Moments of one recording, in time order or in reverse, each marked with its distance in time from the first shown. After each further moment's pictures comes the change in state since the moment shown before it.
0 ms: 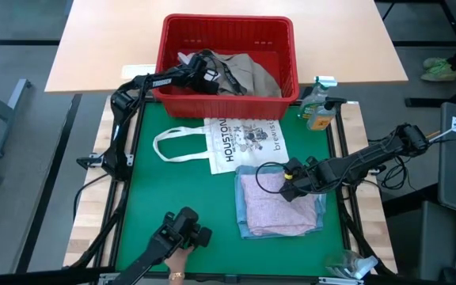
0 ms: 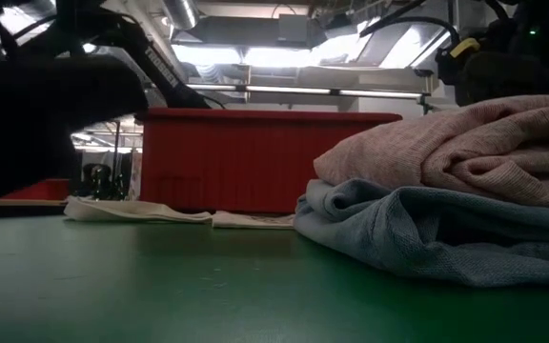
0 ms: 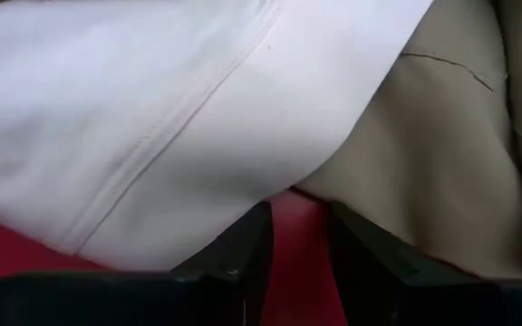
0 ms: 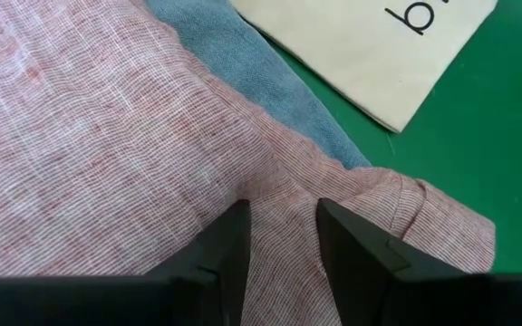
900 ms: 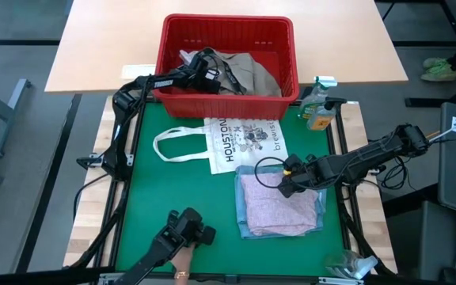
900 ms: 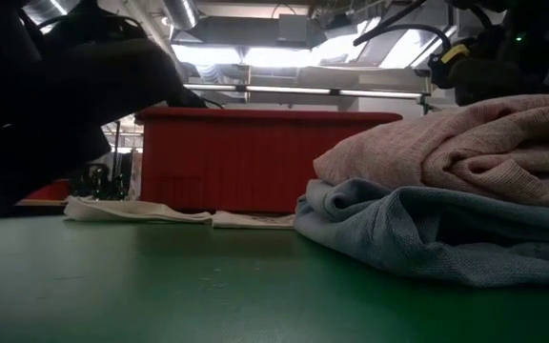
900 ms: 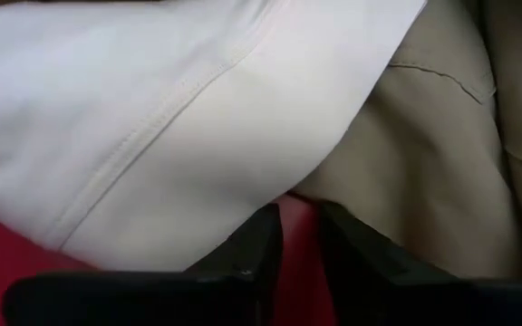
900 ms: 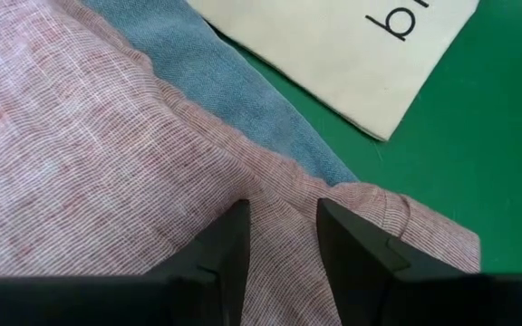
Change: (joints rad) left arm -0.015 0.018 -0.005 0.092 -0.024 0.000; right arm -0.058 0.000 0.000 0.003 0.000 0.000
